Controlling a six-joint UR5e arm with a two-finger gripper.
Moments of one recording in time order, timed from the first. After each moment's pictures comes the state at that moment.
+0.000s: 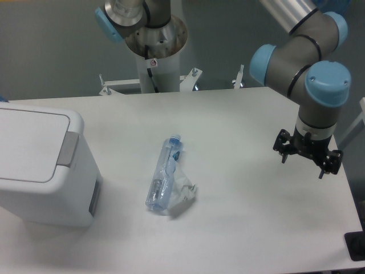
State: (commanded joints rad) arm 2.74 -2.06 -1.35 -1.11 1.56 1.31
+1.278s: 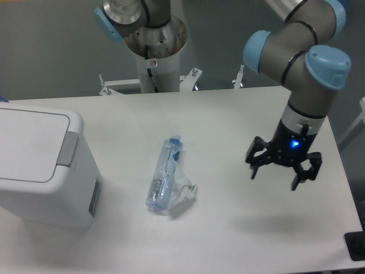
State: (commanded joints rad) arm 2.66 -1.96 -1.38 -1.10 1.02 0.72
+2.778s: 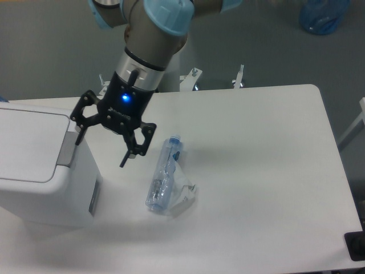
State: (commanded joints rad) arm 2.32 -1.70 -1.62 -0.97 0.94 0.46
